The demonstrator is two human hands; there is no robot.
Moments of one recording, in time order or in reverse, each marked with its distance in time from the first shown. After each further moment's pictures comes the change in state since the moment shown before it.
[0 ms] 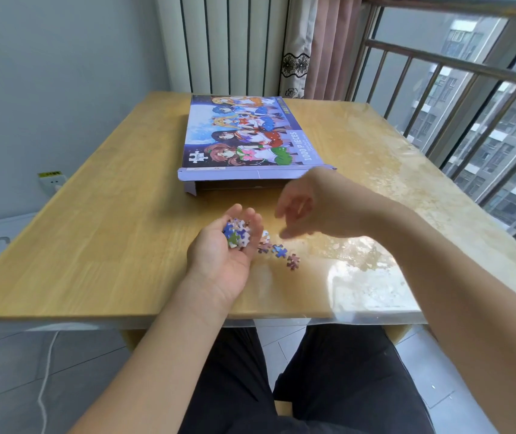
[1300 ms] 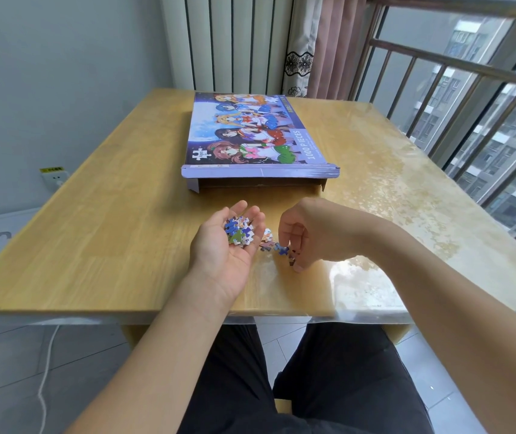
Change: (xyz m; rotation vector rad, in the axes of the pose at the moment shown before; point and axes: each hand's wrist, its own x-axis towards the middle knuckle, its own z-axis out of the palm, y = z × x) left_hand -0.003 0.001 -0.001 0.085 -0.010 0.023; right_hand -0.004 0.000 0.023 -0.132 -0.223 0.107
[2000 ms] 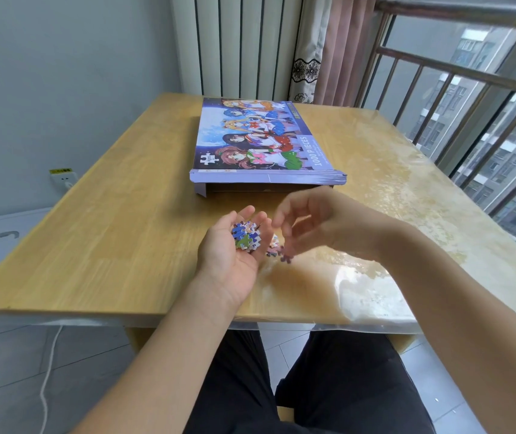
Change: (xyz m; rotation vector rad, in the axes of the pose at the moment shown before) left_hand 0.001 0.000 0.000 0.001 -0.014 -0.017; right_hand -0.004 0.007 -0.005 0.735 0.013 -0.224
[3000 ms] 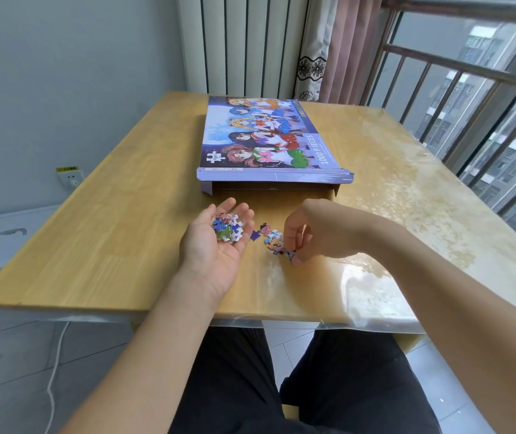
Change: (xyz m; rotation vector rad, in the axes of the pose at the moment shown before) left_hand 0.011 0.023 -0.017 0.010 0.026 0.096; right_hand 0.024 0.003 0.007 -0.769 -0.019 0.207
